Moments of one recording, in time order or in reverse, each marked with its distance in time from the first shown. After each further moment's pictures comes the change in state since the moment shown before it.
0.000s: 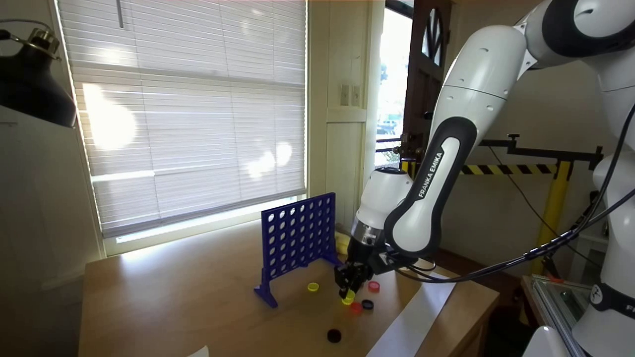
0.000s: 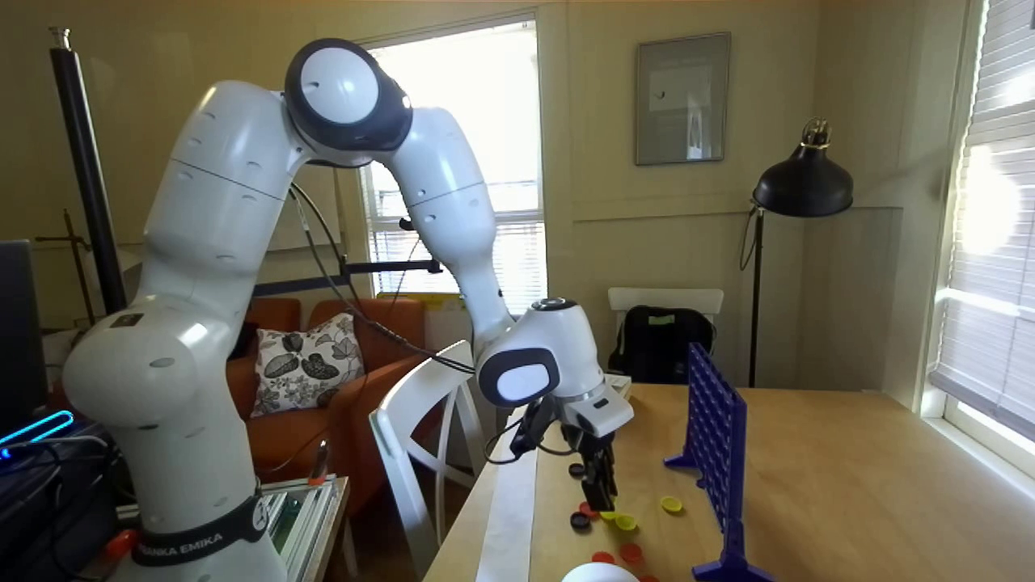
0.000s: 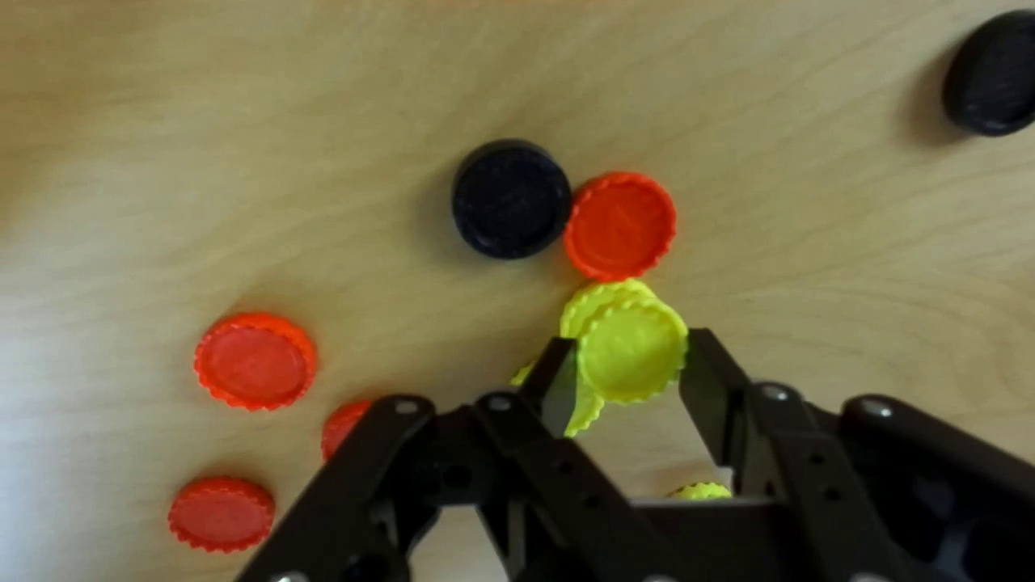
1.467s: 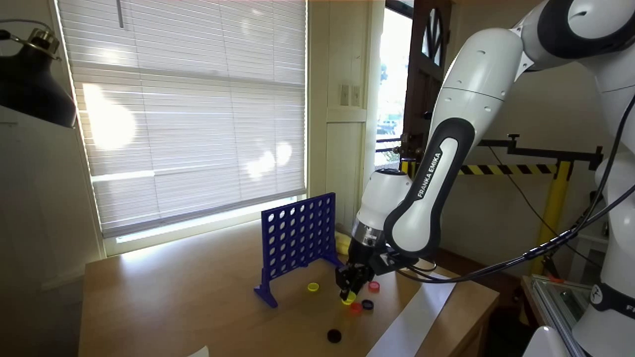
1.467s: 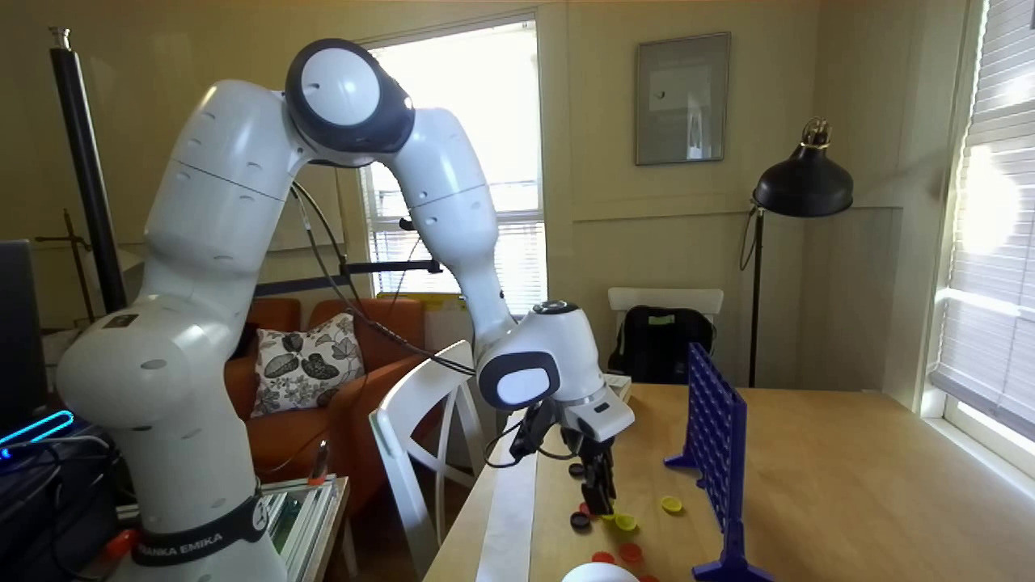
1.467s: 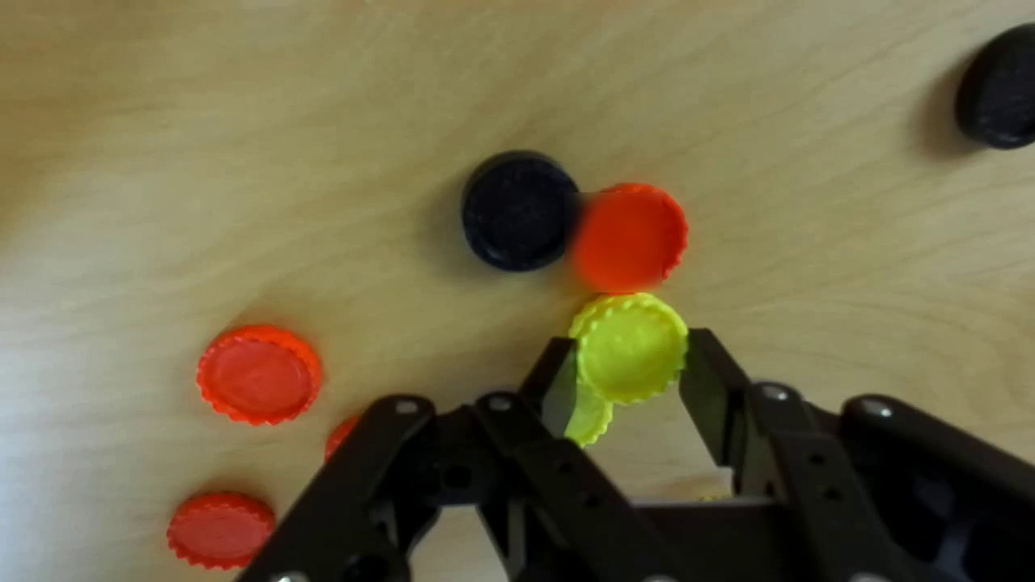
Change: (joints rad) arm -0.046 0.007 0.039 0.000 0.000 0.000 -0.019
